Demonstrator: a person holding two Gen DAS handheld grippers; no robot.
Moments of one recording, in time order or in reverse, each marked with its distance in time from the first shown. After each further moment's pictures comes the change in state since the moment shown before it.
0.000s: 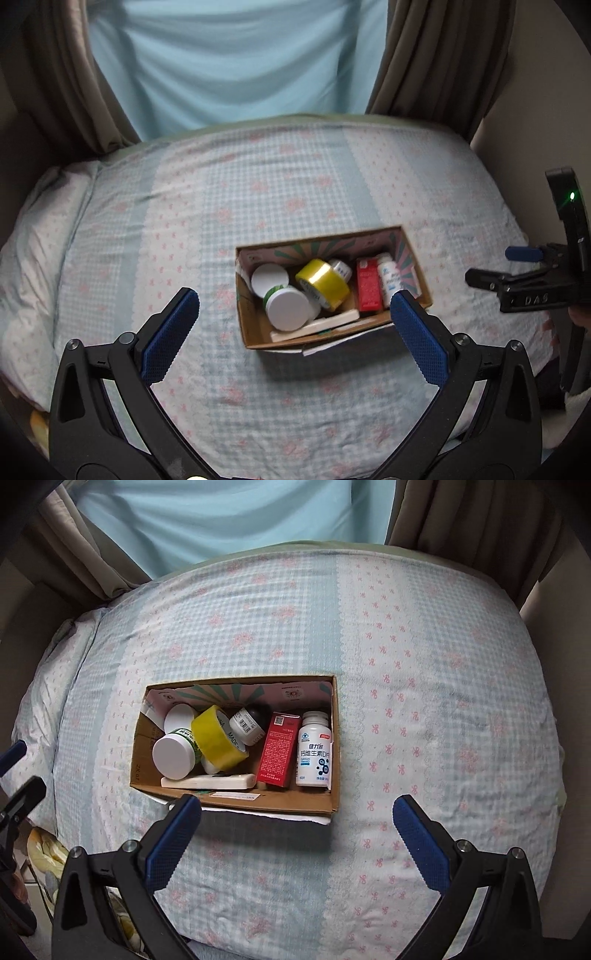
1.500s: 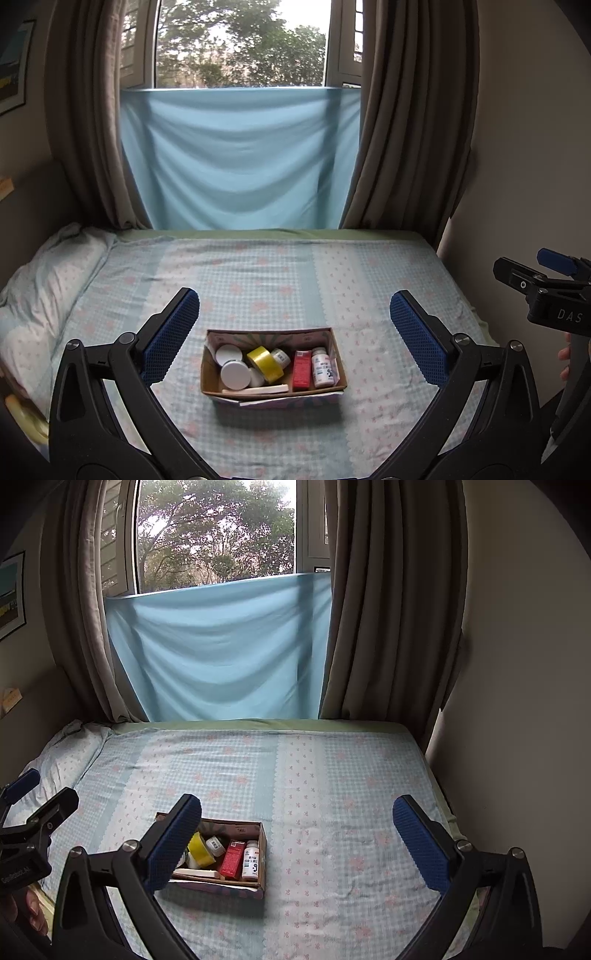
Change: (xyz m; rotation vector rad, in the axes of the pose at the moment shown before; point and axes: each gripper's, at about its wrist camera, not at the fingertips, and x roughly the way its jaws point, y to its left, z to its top) left arm -0.161 -0.110 0.009 -0.050 -0.379 0.012; right arm -0.260 -0.037 -0.055 0.029 -0.595 -0.161
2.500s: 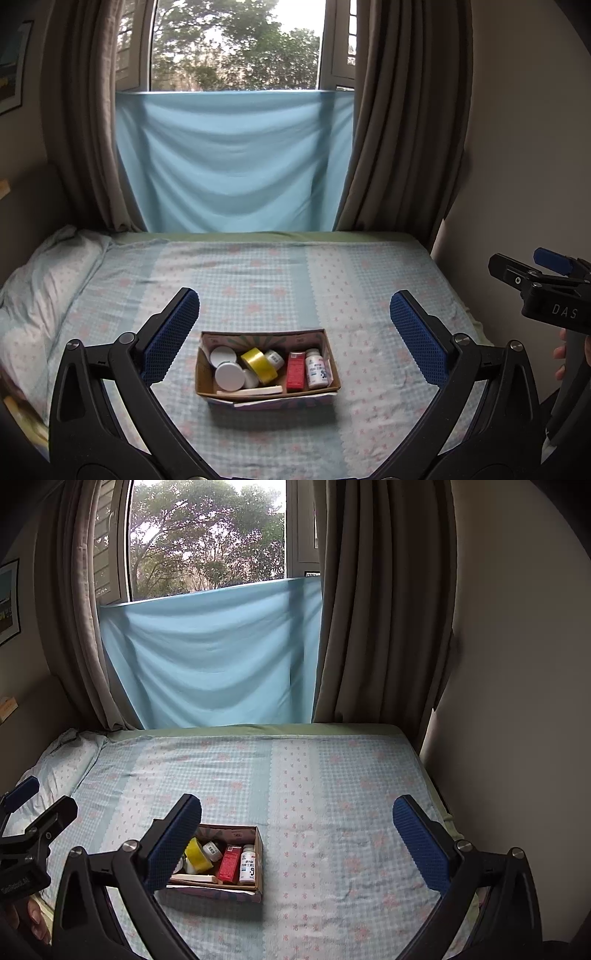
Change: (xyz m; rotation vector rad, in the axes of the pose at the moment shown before) left arm -0.006 -0.003 -0.002 0.008 -0.013 -0.021; right arm -0.006 -0.007 0.001 0.028 -0.020 -0.015
